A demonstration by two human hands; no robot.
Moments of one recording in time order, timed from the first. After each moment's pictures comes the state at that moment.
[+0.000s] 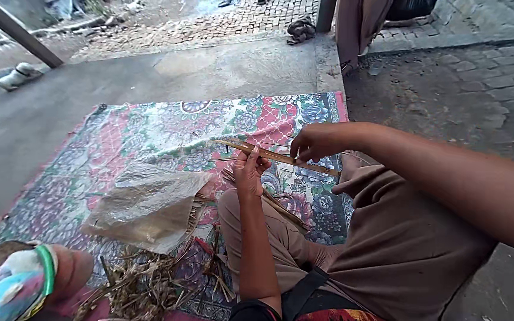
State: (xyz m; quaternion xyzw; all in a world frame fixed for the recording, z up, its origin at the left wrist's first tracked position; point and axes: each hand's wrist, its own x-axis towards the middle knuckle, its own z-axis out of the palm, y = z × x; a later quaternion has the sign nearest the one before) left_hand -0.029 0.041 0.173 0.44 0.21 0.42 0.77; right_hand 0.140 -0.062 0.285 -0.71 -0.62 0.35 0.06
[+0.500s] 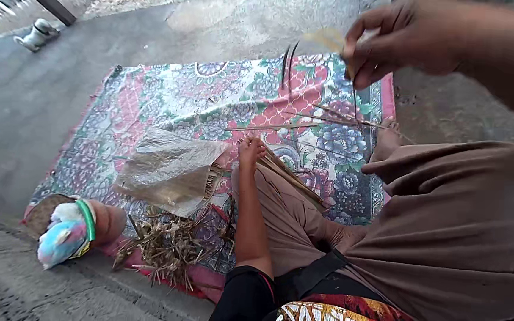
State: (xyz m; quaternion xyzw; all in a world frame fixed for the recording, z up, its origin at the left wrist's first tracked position) left_hand -0.052 0.116 0.100 0.58 0.46 0.24 0.63; right_hand 0.174 -0.089 0.339 -0.70 -0.47 0.34 0.42
